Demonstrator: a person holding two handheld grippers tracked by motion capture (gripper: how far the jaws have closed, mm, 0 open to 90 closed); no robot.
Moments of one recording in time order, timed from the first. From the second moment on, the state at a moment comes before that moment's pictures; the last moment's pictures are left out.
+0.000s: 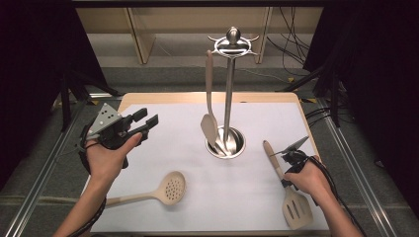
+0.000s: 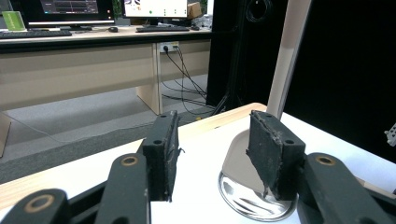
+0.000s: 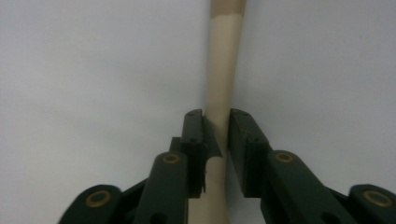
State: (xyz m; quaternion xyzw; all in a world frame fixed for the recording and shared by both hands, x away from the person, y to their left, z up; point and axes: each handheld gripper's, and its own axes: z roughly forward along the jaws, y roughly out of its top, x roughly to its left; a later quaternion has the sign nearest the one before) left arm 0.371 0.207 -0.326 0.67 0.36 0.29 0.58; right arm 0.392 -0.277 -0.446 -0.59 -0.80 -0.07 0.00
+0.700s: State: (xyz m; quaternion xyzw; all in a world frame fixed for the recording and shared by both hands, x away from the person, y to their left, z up) left arm 0.376 0.204 -0.323 0.67 0.36 0.28 0.59; right arm 0.399 -0.273 -0.427 -0.59 -0.80 -0.09 -0.05
